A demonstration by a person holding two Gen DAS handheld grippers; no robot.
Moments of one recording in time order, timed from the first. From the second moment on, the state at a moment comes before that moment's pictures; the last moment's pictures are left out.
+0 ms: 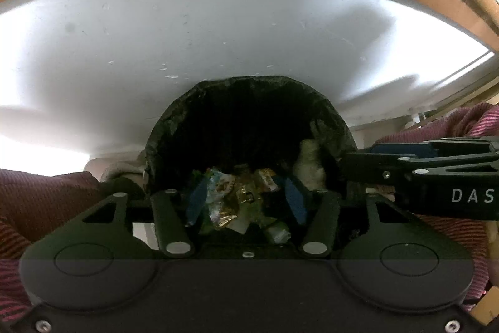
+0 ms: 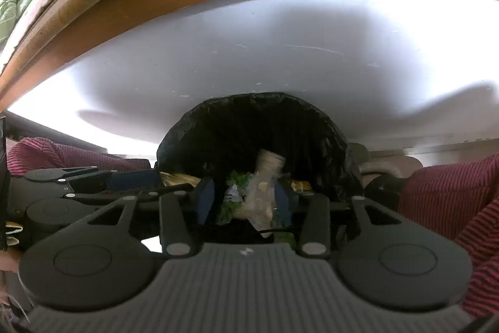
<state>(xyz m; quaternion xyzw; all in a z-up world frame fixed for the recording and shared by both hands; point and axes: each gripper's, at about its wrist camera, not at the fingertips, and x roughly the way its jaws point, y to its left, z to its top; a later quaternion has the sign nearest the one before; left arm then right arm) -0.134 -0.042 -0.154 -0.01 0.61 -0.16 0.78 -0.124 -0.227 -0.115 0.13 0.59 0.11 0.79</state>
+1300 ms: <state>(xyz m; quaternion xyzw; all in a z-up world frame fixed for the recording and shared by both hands) -0.174 -0.024 -0.031 0.01 0.36 -0.23 0.90 -0.136 -0.261 0.001 0.11 0.43 0.18 0.88</state>
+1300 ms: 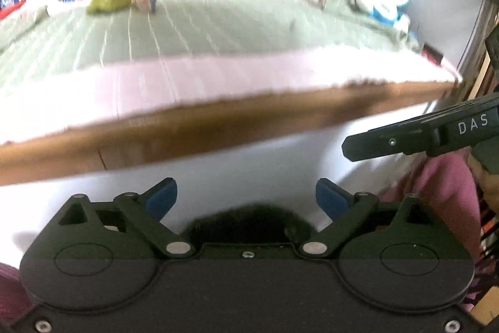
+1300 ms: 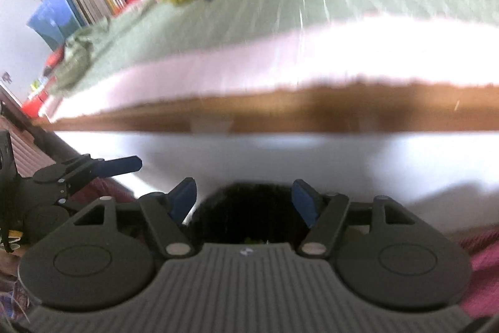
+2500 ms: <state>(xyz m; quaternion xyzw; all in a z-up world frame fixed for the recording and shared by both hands) 0.102 0.020 0.087 0.01 0.20 -0.10 0.97 0.049 -0.166 0.054 -0.01 0.28 0.21 0.94</state>
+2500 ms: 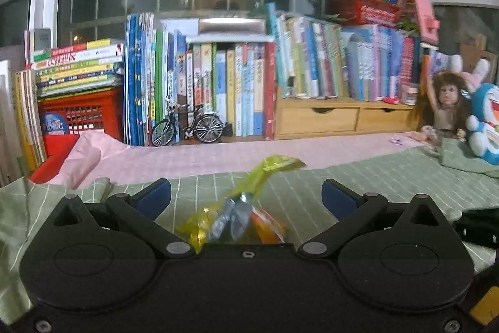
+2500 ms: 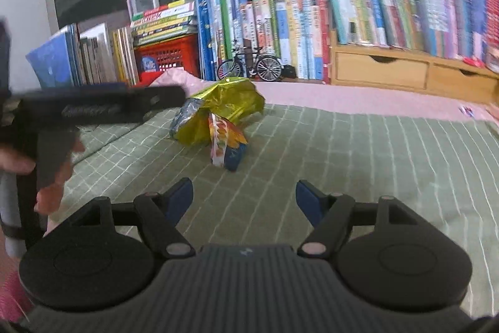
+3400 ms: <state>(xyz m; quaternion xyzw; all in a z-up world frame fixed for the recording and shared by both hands) 0.216 0.017 0.050 -0.02 0.30 -0.10 0.95 0.155 -0.103 0.008 0.01 0.32 0.21 0.92</state>
